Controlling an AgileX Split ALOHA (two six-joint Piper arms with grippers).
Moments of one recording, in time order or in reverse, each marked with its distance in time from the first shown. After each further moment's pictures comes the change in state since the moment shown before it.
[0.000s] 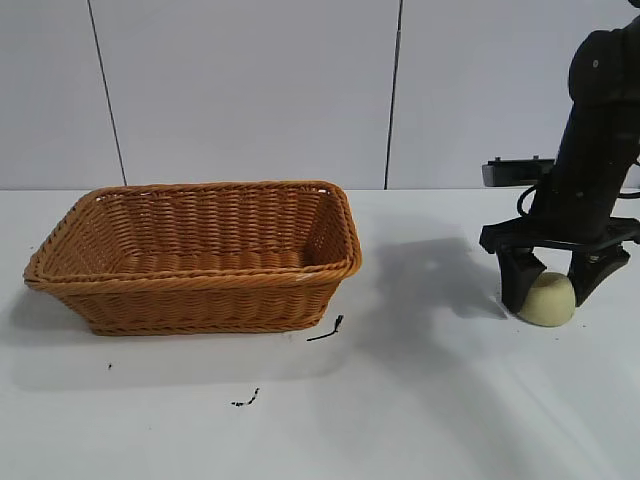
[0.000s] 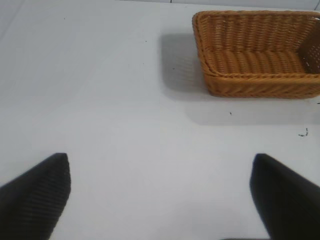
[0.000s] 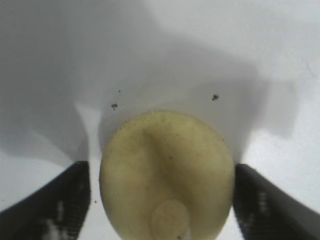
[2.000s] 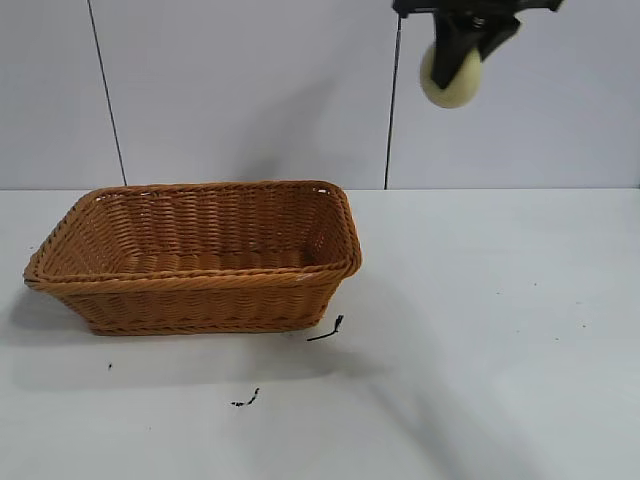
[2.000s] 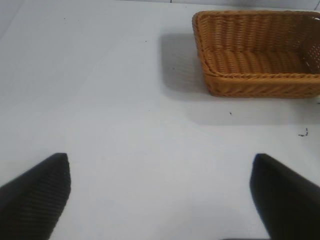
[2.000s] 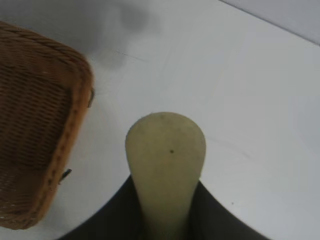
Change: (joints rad) left arm 0.000 0.000 0.000 0.000 0.000 0.000; right arm 0.301 -0.055 -0.719 -0.064 0.392 0.031
